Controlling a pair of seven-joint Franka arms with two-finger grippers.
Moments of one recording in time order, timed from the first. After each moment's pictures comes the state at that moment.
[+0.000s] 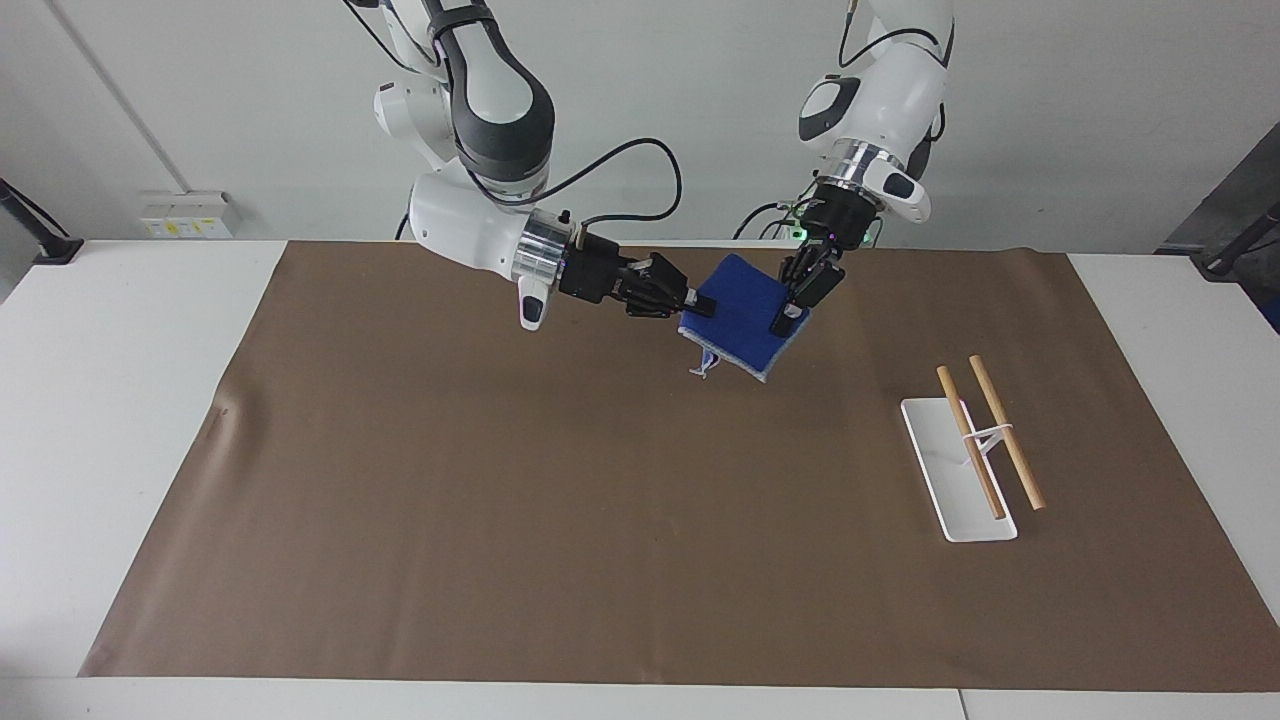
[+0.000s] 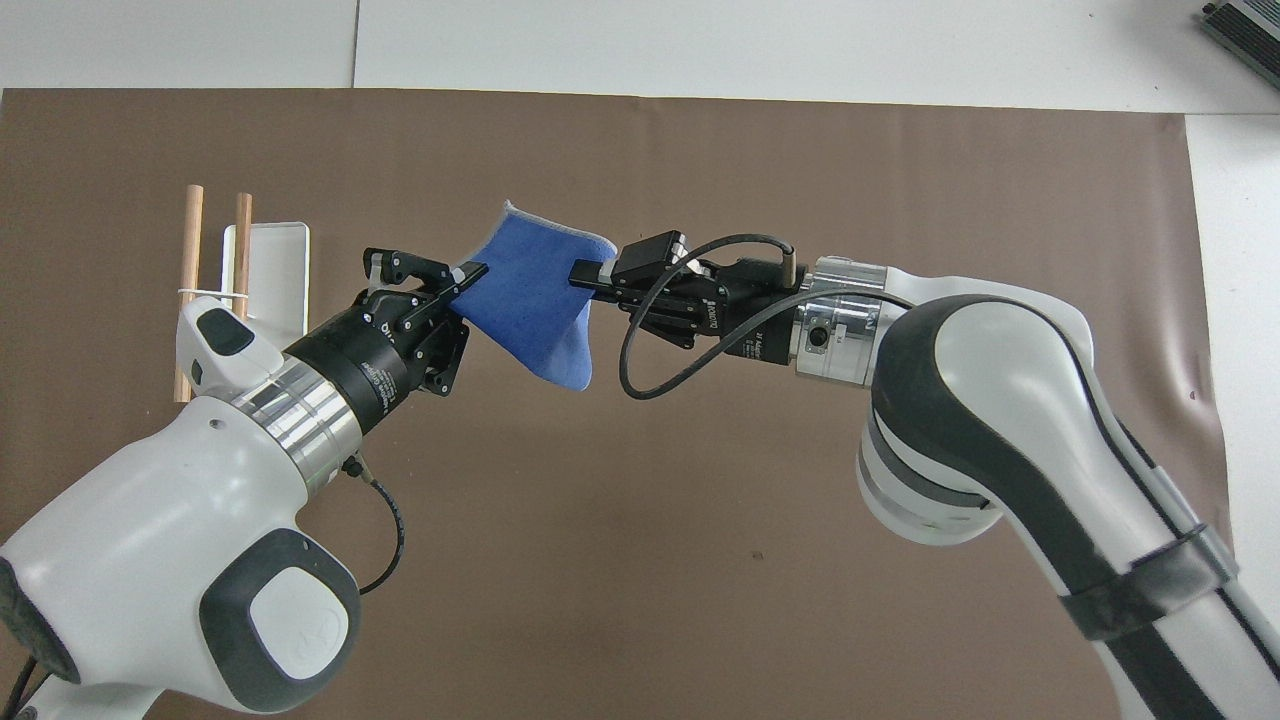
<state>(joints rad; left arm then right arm) -0.48 -0.19 -0.05 -2.26 -0.68 2.99 -1.39 0.23 0.12 0.21 -1.89 1.57 2.33 -0.09</state>
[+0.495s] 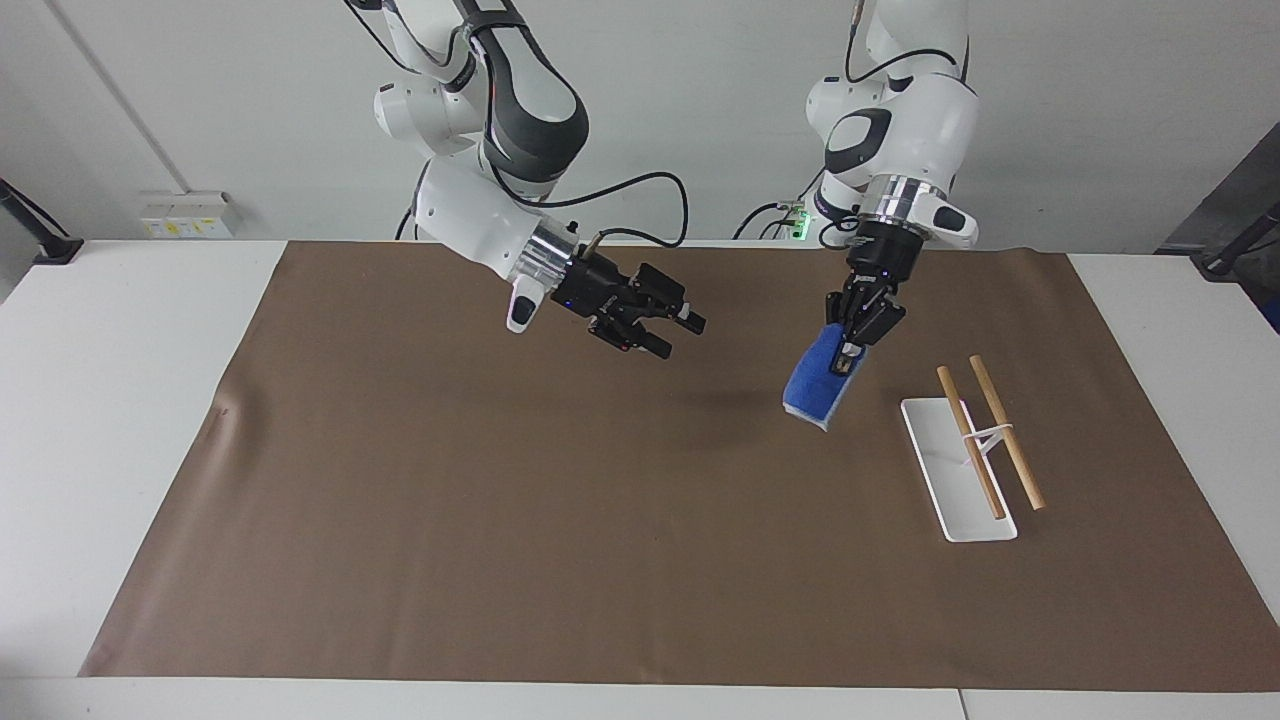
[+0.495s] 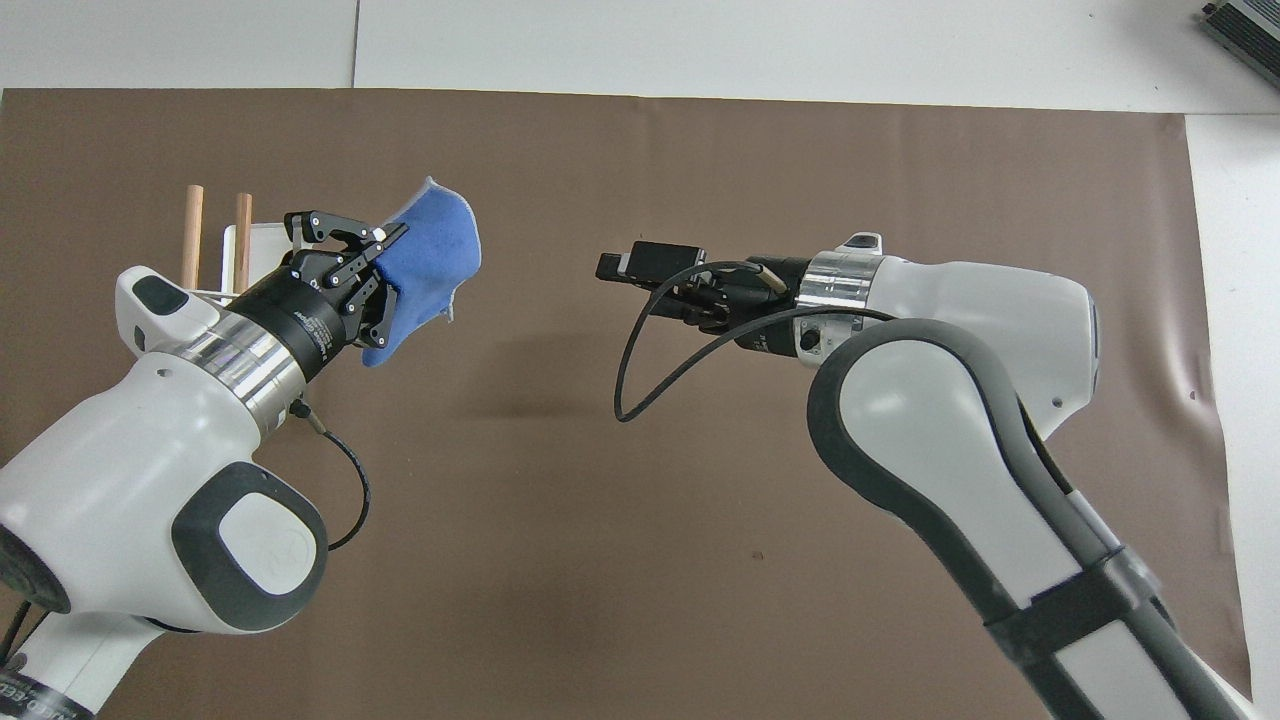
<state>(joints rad) -0.38 -0.09 -0.05 -2.26 -0.68 3.09 -1.38 0.22 0.14 0.20 -1.89 1.11 2.42 -0.05</state>
